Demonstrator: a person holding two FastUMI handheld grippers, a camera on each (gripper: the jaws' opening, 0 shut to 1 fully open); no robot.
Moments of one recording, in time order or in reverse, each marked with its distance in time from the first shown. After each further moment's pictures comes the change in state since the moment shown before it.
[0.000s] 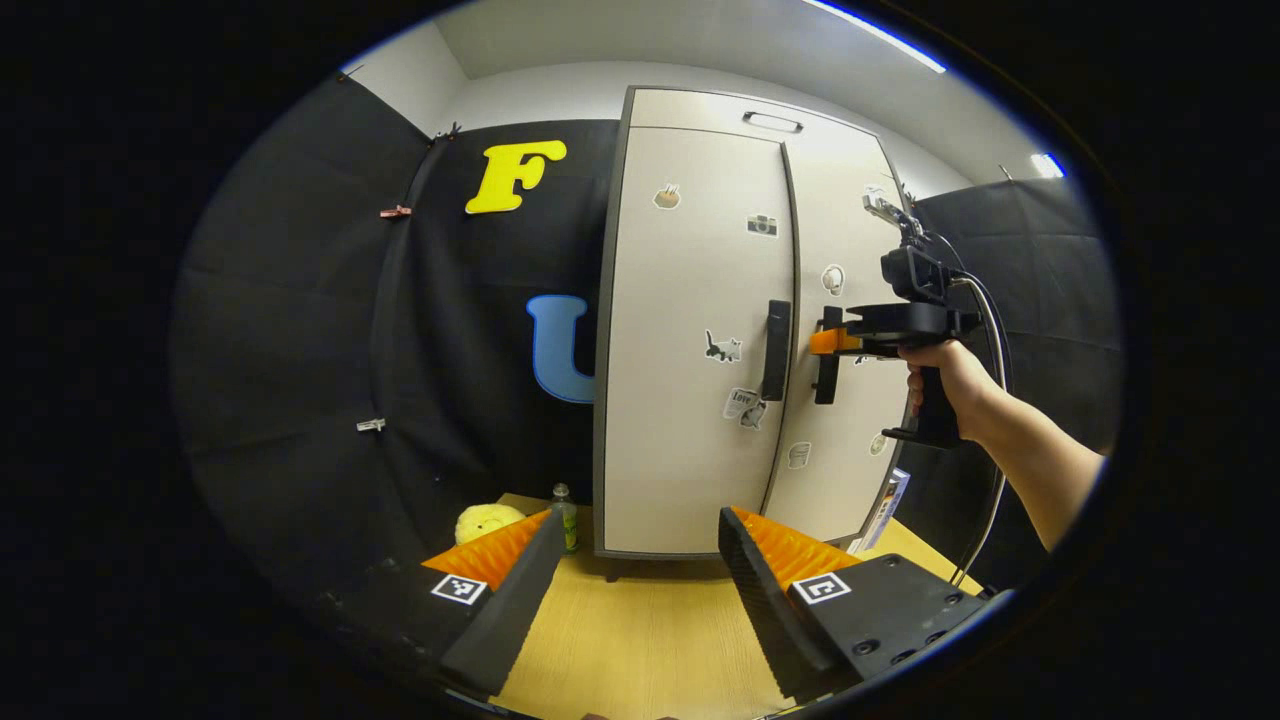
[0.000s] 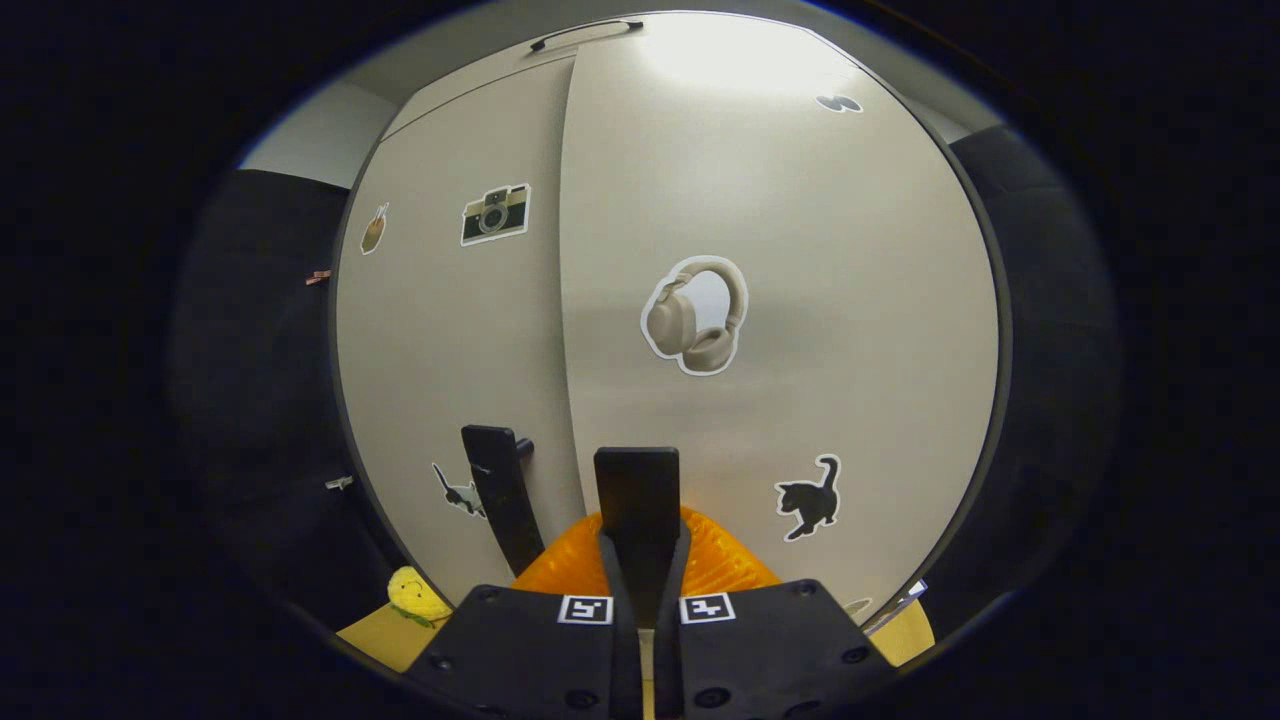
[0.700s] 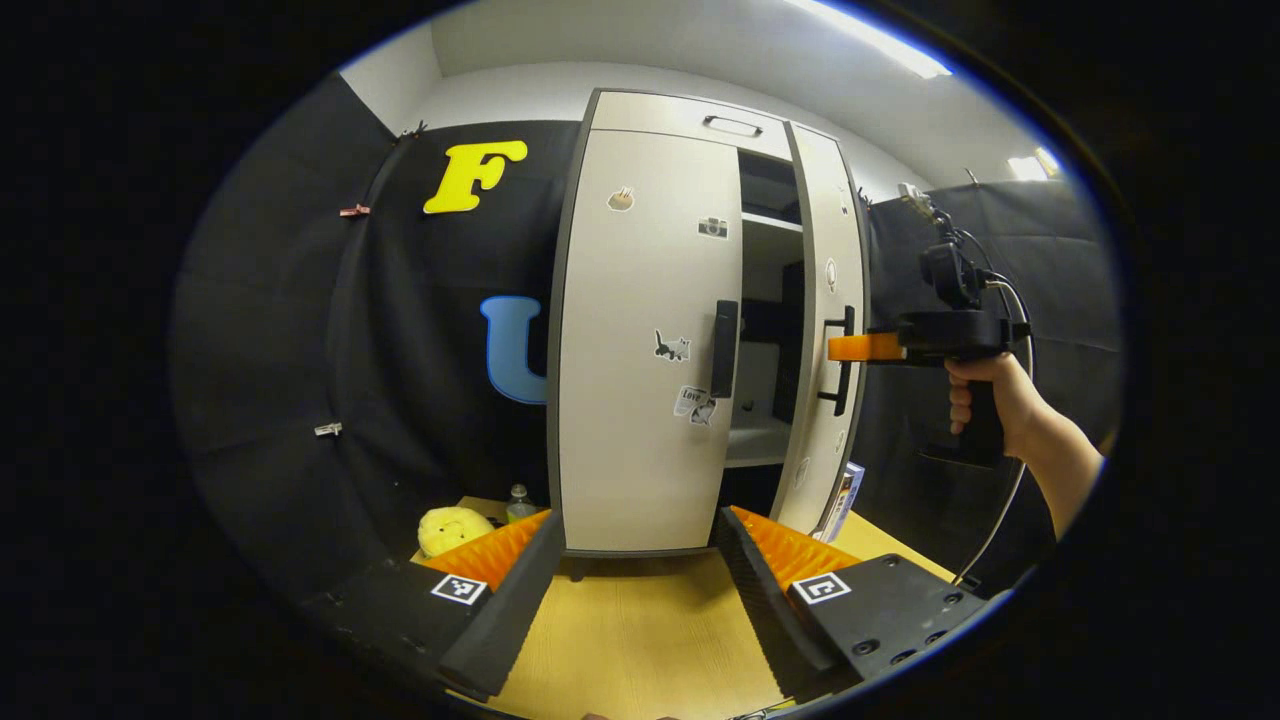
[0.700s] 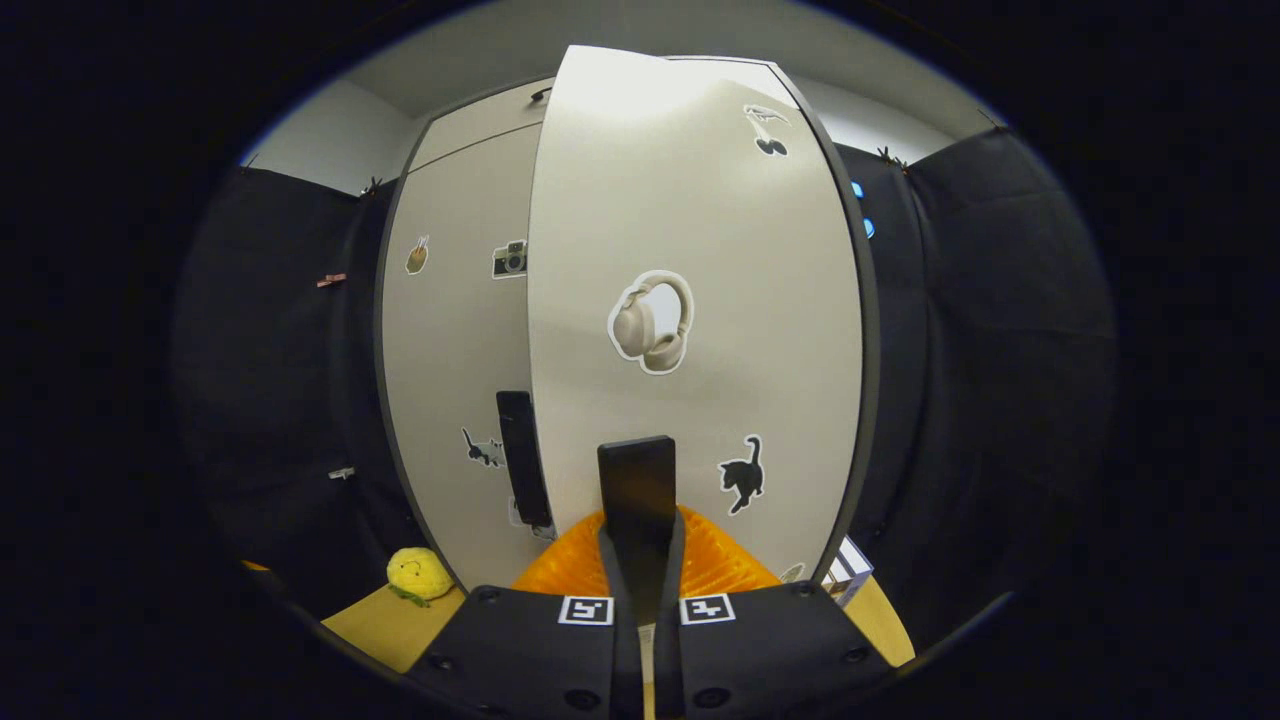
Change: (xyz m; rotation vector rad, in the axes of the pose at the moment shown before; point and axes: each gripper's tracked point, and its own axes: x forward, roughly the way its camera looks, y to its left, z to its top) left arm -0.008 -0.020 -0.002 0.013 -0.006 -0.133; right arm -0.074 -0.028 0.000 -0.029 -0.028 -0.044
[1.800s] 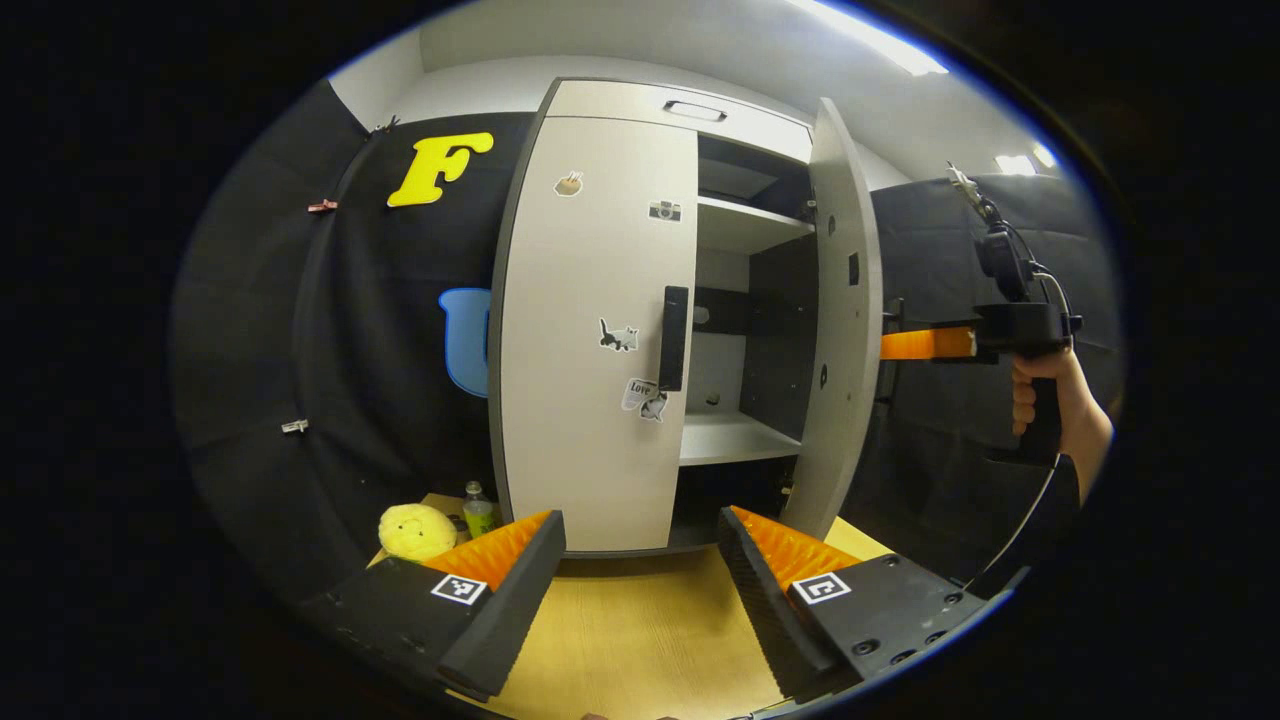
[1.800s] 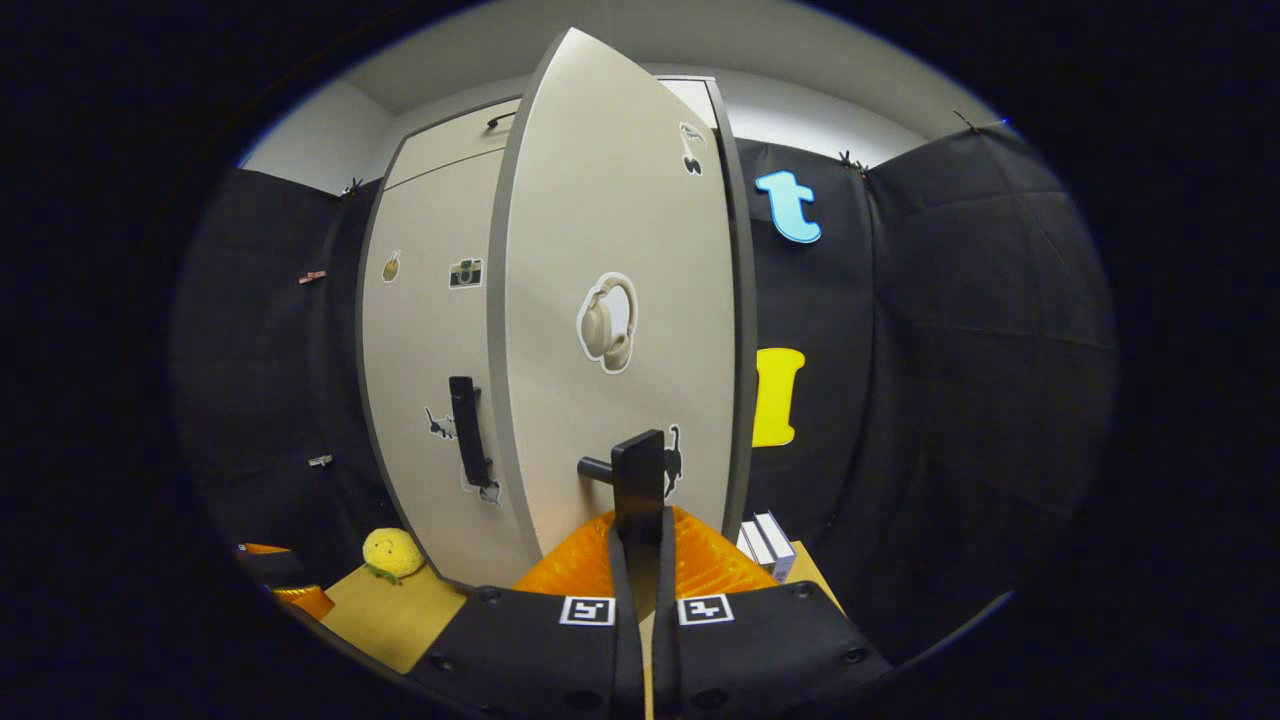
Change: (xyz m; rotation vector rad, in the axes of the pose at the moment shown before) left arm 0.032 -0.056 -0.007 0.005 0.022 -0.065; right arm -0.047 -0.062 0.001 -0.014 0.014 -0.083
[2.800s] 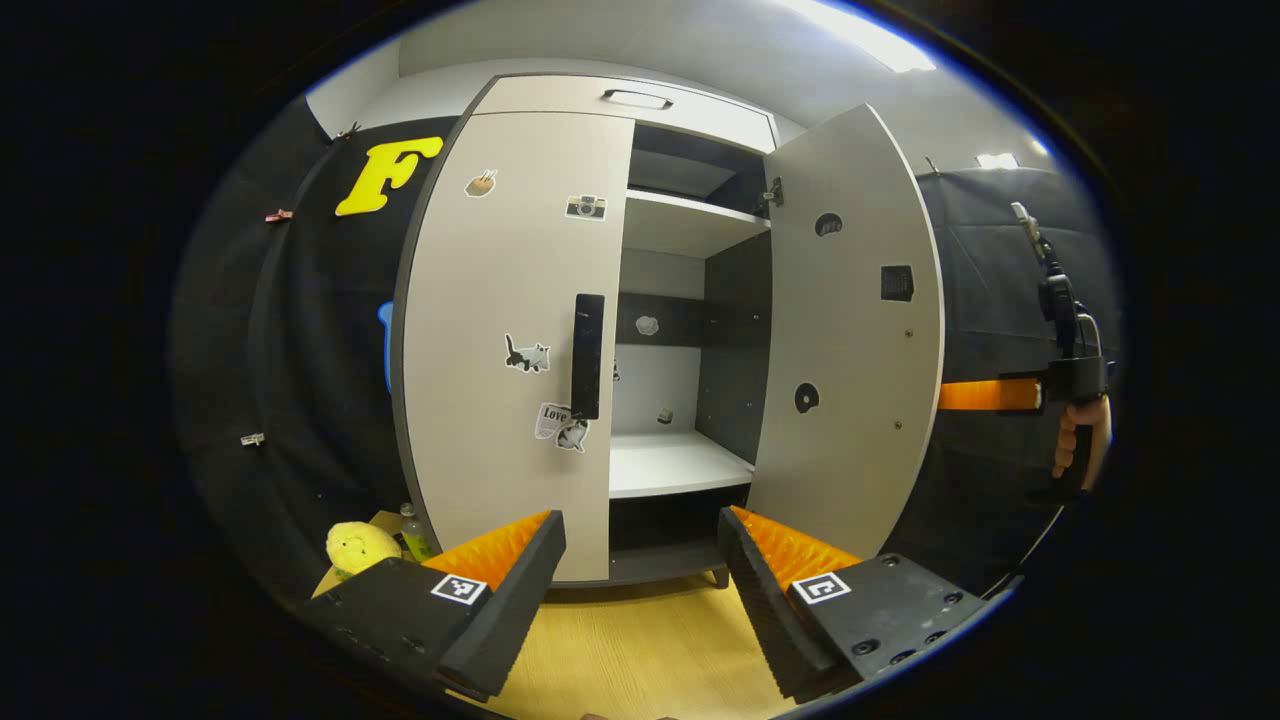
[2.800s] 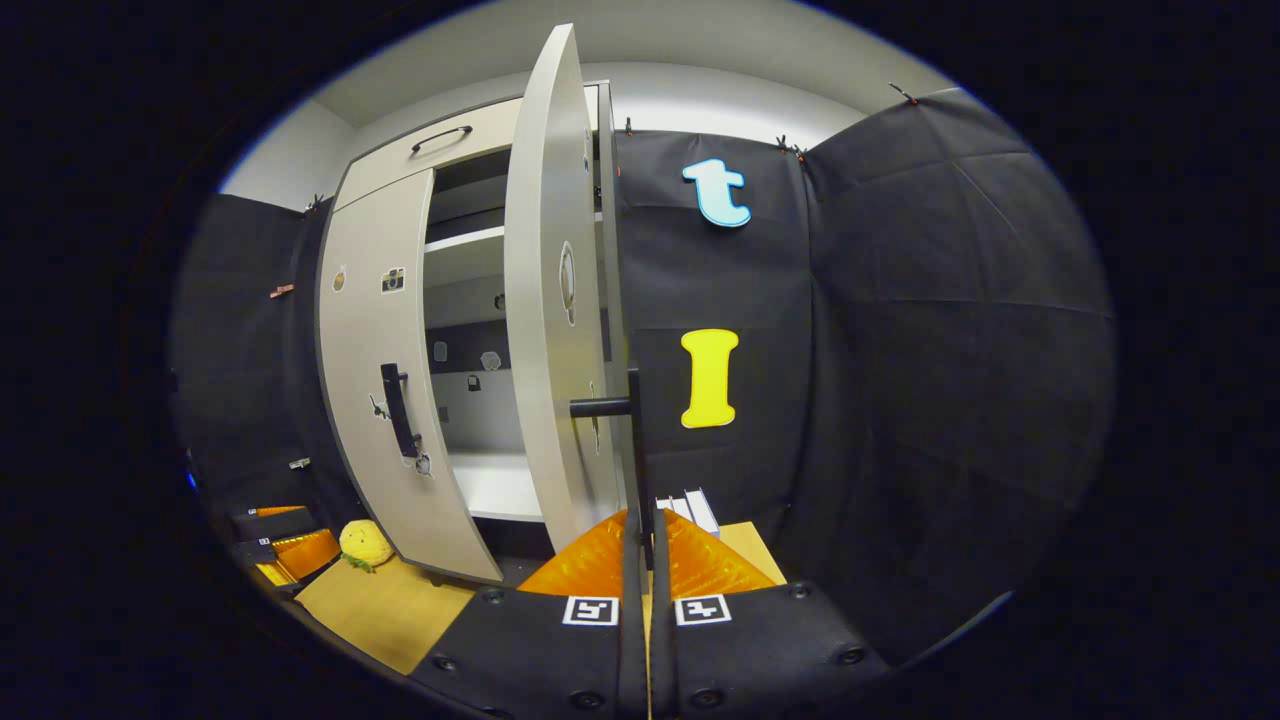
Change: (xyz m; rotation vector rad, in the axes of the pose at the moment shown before) left arm 0.065 -0.076 0.024 0.023 -0.040 -0.063; right arm -0.046 -0.087 -0.020 0.066 -0.002 -0.049
